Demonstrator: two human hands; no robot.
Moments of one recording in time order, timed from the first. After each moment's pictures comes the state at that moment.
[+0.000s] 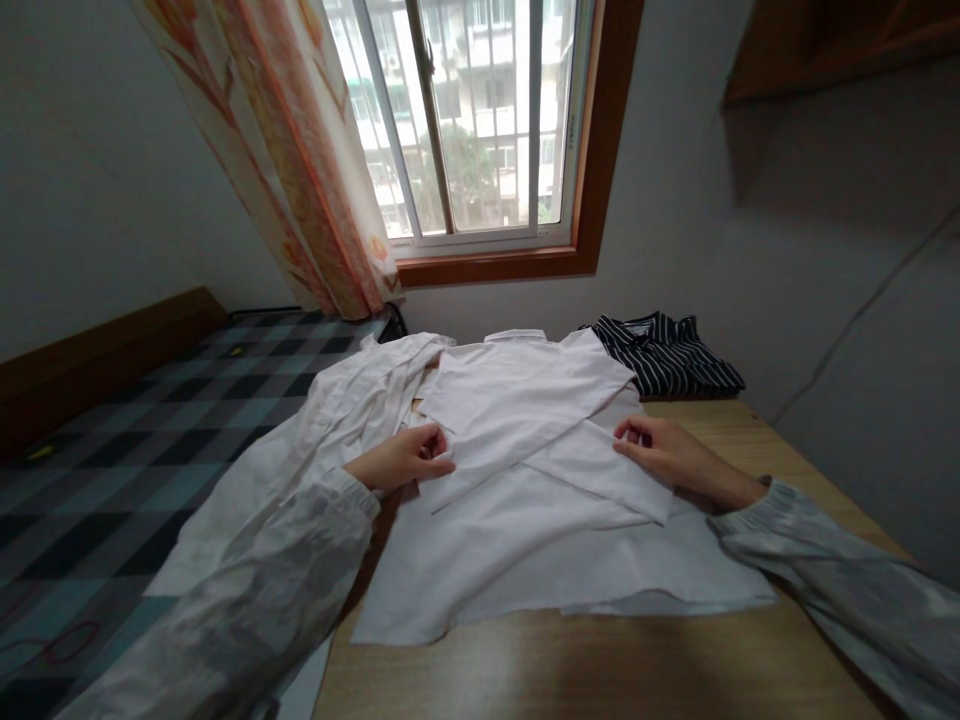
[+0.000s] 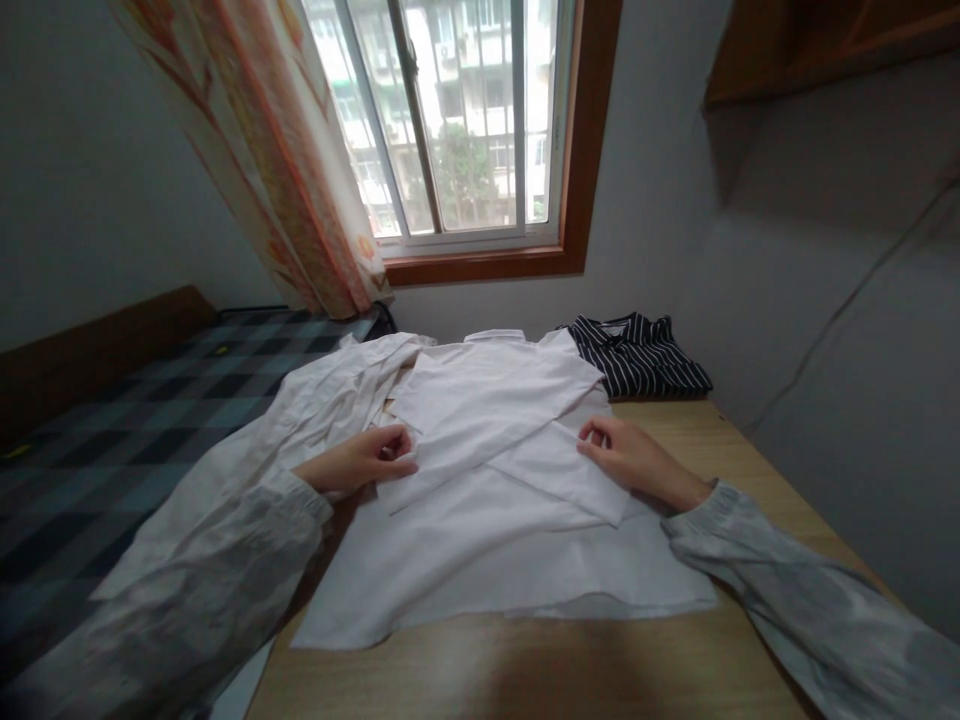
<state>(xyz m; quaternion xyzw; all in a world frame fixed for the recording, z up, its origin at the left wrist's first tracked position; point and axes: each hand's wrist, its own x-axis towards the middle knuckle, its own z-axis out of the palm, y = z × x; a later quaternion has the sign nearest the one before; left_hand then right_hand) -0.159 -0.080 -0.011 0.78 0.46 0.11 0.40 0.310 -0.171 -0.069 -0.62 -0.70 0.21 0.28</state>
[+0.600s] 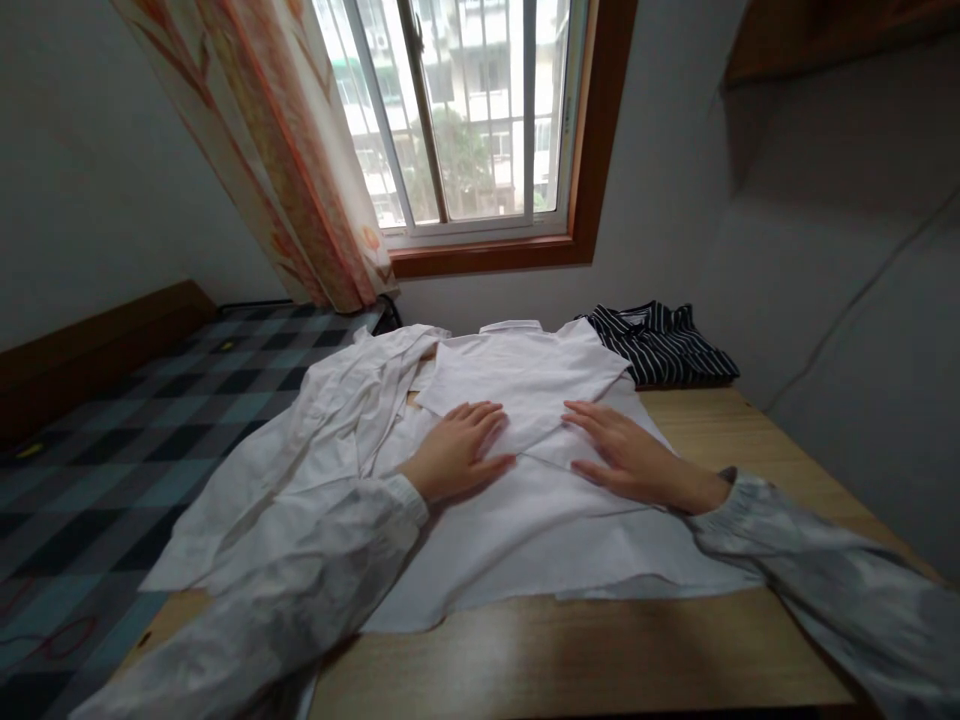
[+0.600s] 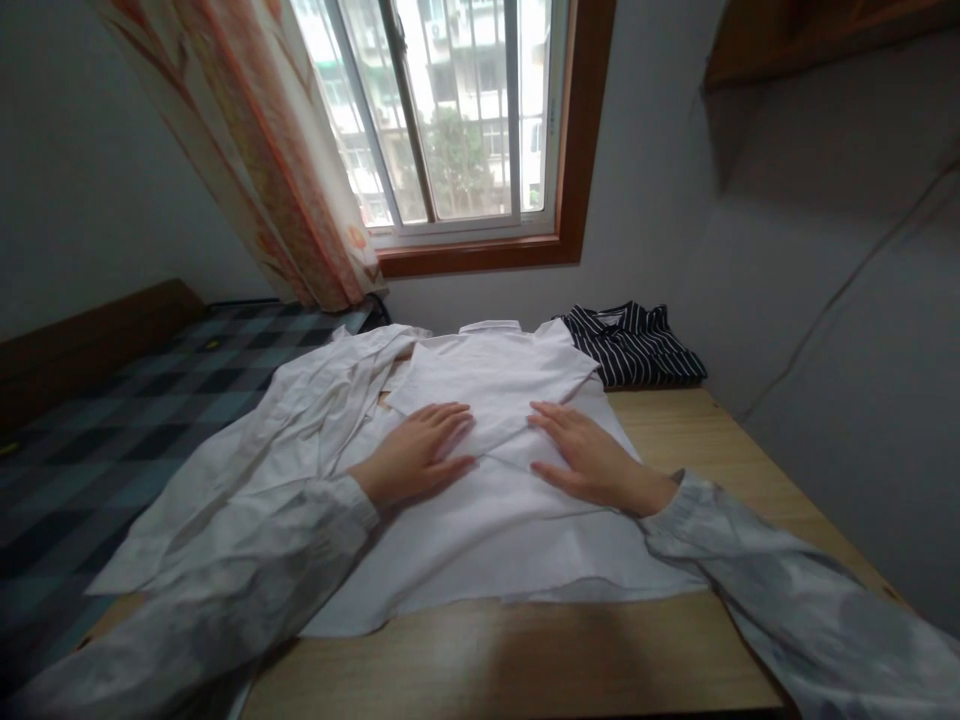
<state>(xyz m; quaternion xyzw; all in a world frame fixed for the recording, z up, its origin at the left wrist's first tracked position) -0.086 -0.103 -0.022 0.94 0.31 0.13 0.06 0.264 -0.183 -0.068 -0.44 -0.85 0.06 0.27</state>
